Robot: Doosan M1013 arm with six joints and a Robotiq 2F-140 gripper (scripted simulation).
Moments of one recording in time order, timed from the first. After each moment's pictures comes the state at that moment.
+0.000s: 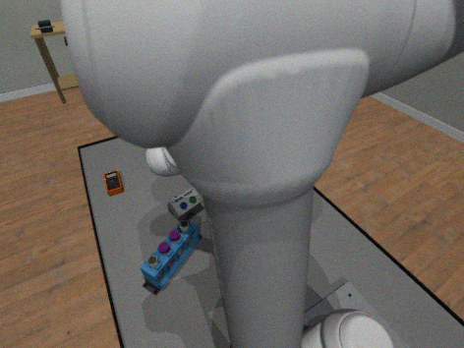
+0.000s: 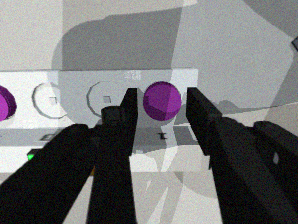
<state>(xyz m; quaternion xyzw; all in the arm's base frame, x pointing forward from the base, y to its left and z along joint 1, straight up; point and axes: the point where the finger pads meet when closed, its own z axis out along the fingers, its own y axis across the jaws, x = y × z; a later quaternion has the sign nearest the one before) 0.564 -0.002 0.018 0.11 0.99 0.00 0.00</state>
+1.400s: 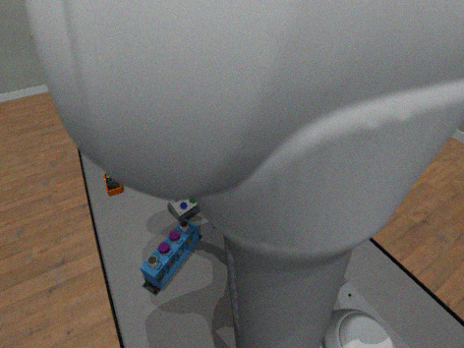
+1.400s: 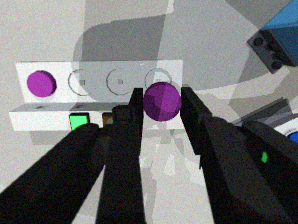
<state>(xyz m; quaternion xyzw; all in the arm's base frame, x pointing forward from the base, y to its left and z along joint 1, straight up) 0.564 -0.002 0.102 0.11 0.99 0.00 0.00</state>
